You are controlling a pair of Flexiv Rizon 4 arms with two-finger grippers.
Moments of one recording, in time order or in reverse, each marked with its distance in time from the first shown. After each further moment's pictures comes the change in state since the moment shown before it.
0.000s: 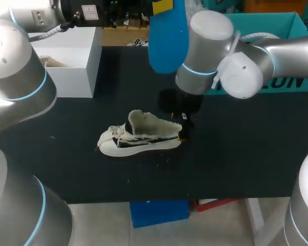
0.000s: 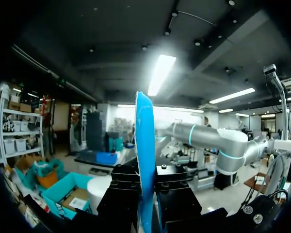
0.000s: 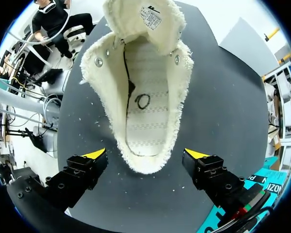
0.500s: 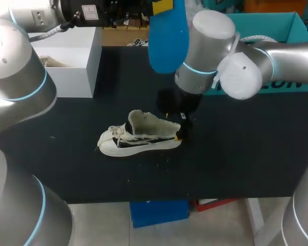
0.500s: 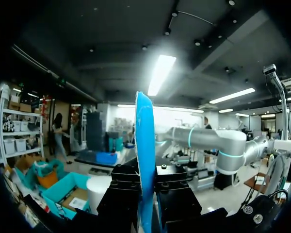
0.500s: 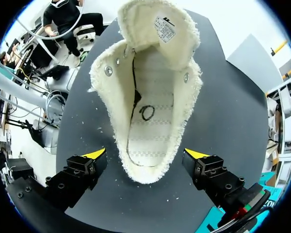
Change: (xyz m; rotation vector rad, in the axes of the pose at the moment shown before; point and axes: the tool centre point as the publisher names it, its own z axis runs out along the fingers) left arm 0.000 0.000 0.000 0.000 0.000 0.000; right arm -0.002 0.017 -0.002 -0.086 0.009 -0.100
